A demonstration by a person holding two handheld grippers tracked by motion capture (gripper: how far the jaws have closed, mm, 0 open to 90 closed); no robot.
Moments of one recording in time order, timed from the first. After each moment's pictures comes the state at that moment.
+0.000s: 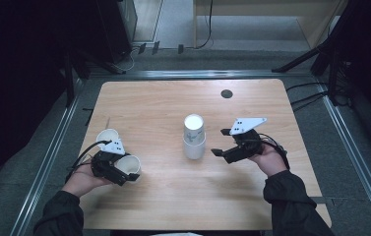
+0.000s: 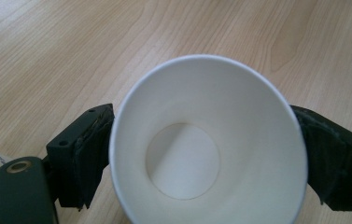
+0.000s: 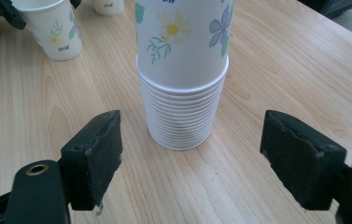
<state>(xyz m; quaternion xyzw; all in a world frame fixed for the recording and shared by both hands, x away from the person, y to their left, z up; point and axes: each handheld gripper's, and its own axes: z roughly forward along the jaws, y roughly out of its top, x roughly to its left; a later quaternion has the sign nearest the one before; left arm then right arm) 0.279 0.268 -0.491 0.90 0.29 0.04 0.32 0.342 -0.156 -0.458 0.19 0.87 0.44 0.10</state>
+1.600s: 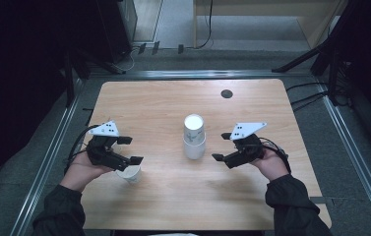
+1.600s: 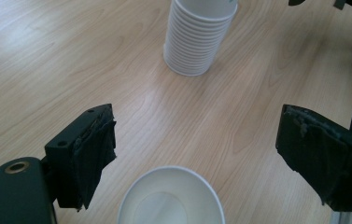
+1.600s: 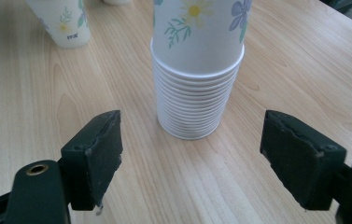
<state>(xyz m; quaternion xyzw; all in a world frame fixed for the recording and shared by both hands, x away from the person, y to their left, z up) 0.283 0.252 -0.425 0.86 0.32 0.06 0.40 0.330 -0.158 -0.462 0.18 0.88 0.43 0.09</state>
